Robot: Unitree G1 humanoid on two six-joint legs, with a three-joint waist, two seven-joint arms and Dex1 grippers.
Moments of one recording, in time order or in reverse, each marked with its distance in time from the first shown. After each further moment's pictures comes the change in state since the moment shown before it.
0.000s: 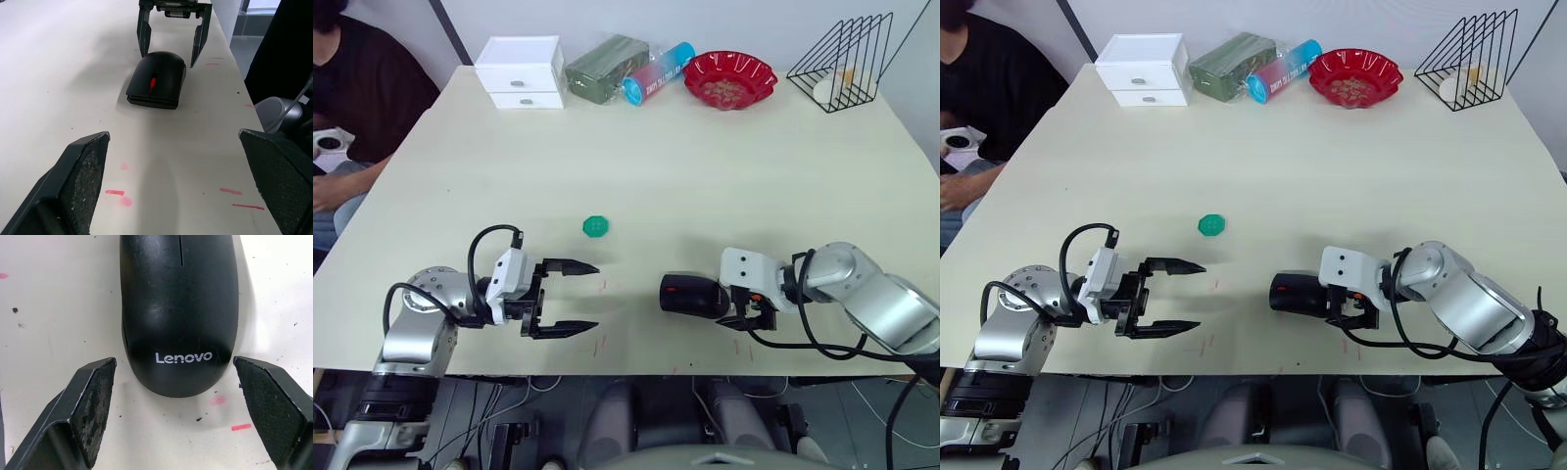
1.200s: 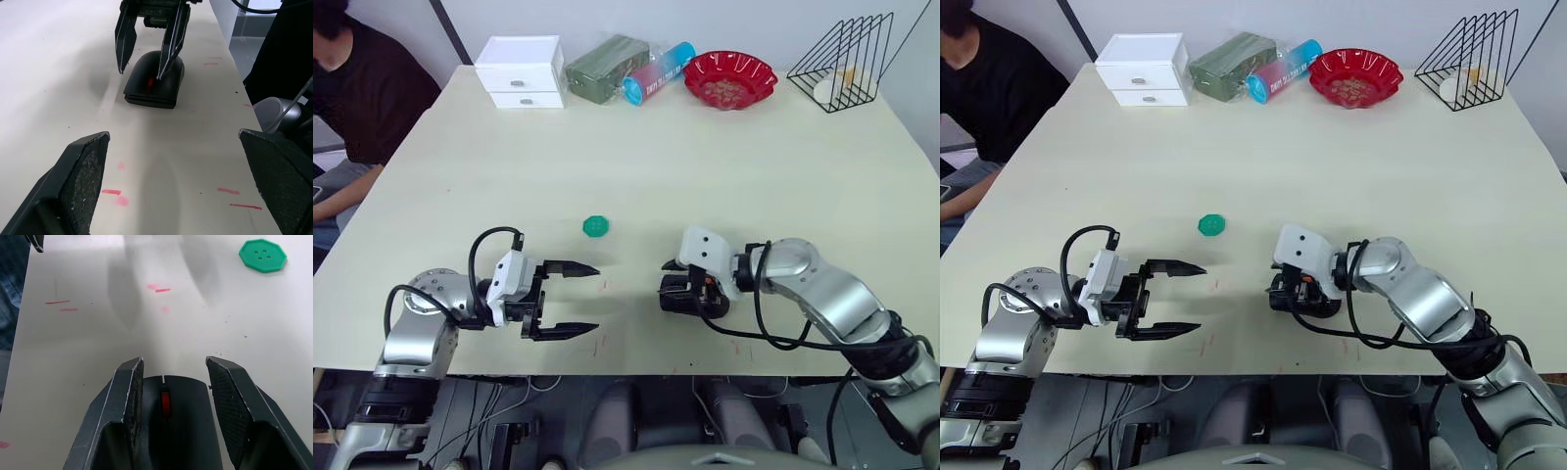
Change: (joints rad) left arm 0.009 -0.005 -0.001 0.000 0.001 -0.011 -0.001; right arm -0.022 0.328 -0.019 0.106 0.035 -0.098 -0.134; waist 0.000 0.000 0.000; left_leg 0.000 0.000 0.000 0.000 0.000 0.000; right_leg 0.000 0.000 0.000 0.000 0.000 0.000
